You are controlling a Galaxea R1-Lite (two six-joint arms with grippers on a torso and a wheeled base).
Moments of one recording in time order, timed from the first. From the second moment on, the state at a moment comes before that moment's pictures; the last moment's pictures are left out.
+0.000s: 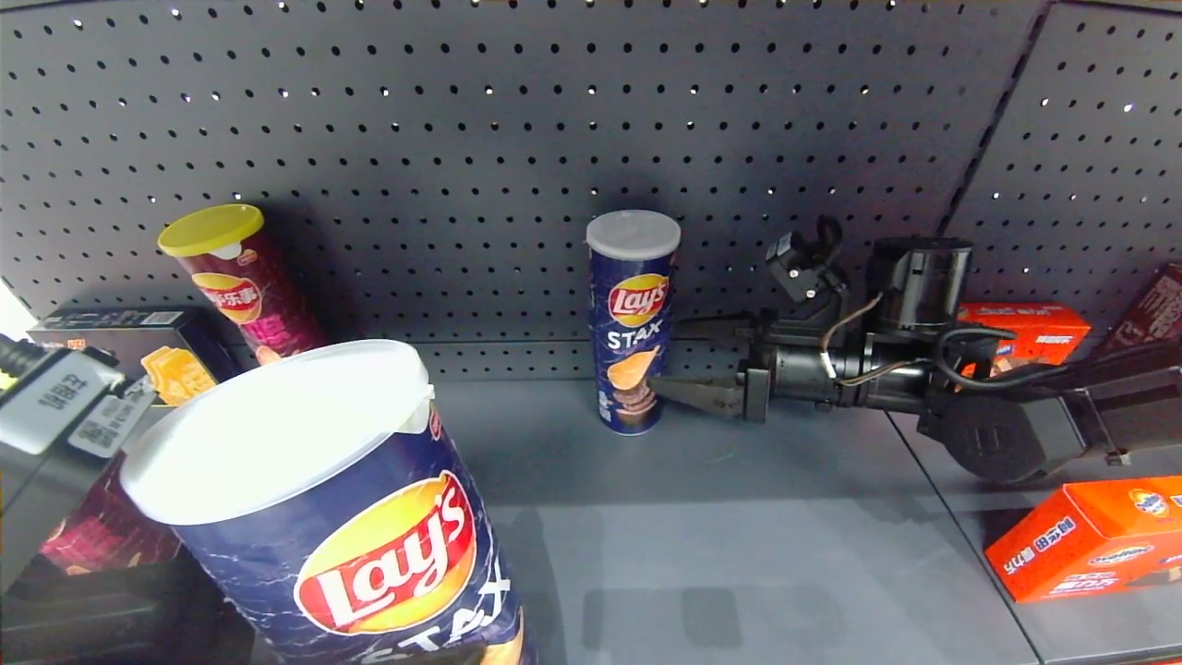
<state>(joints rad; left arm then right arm) -0.74 1.08 -0.58 -0.29 -0.40 -0.02 0.46 1.92 -1.13 -0.69 0.74 -0.14</state>
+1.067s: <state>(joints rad) -0.72 1.08 -0.56 -0.30 -0.40 -0.03 0.52 2.11 -1.28 -0.72 0.70 -0.14</state>
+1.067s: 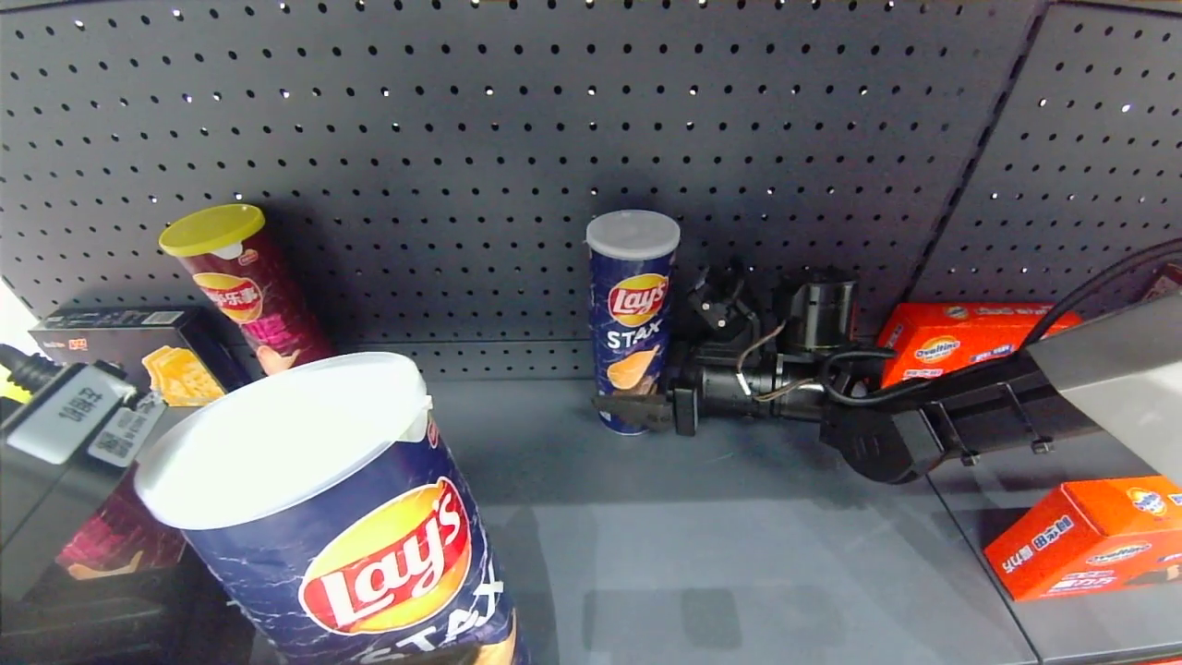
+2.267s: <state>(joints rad) -0.70 1.08 -0.55 -0.30 -0.40 -0.02 0.71 1.70 -0.83 -0.78 0.48 -0.13</state>
